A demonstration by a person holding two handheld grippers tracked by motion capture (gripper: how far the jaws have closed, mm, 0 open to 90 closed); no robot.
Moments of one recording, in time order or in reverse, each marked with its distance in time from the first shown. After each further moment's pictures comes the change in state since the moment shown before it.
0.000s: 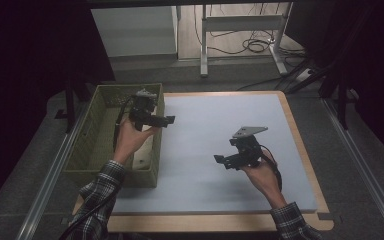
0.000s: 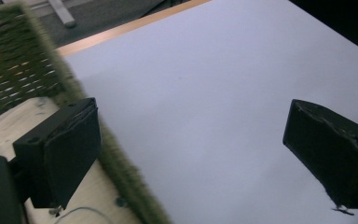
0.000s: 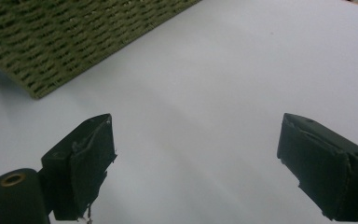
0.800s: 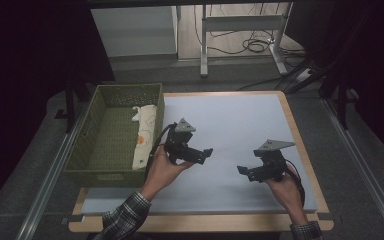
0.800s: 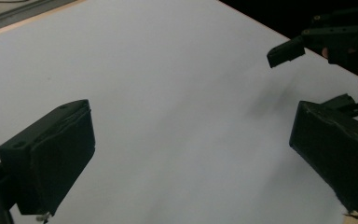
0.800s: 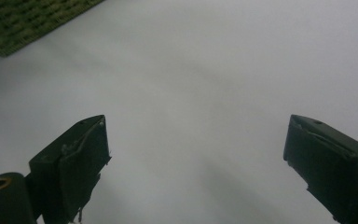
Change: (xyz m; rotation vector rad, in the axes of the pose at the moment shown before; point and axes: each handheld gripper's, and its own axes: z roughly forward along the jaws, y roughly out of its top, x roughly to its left) left arm -0.129 -0.036 0.024 -0.034 -0.137 0.118; right arm -0.027 -0.061 -0.038 0.000 -0.063 0.049
